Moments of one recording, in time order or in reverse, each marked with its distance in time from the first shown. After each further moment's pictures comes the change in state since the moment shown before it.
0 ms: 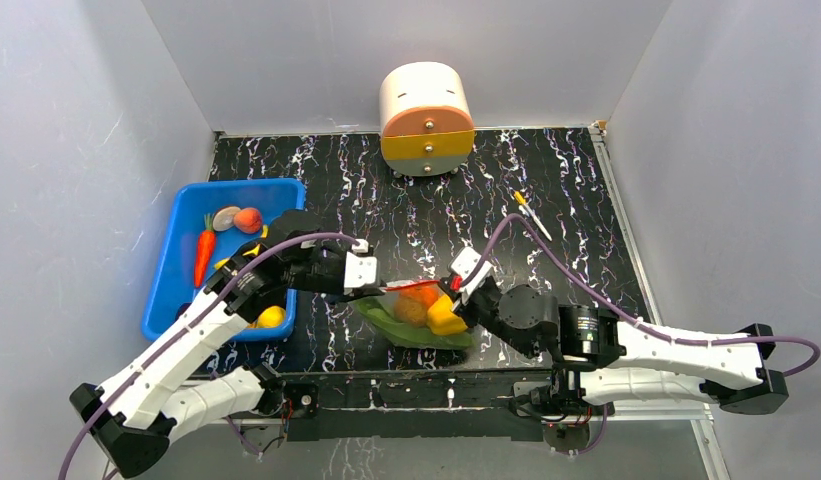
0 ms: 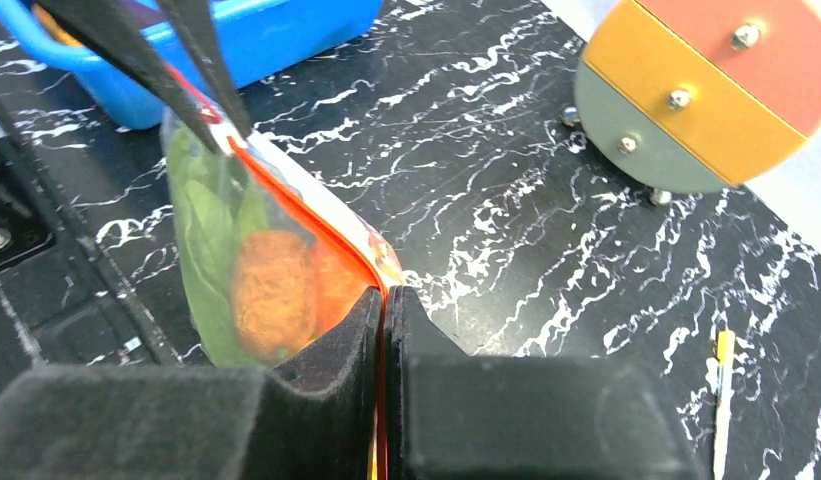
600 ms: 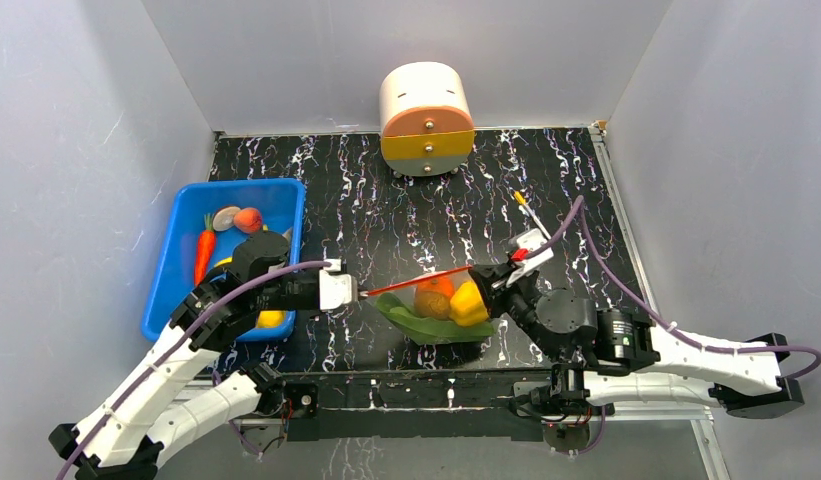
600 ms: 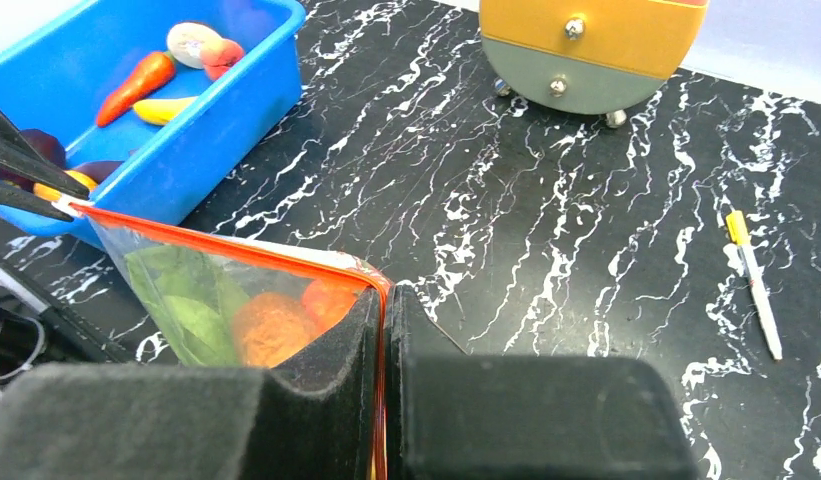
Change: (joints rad) left arm -0.002 -0.201 -0.039 -0.078 -0.135 -0.006; right arm 0.010 -0.135 -0.010 -0.070 0.296 0.294
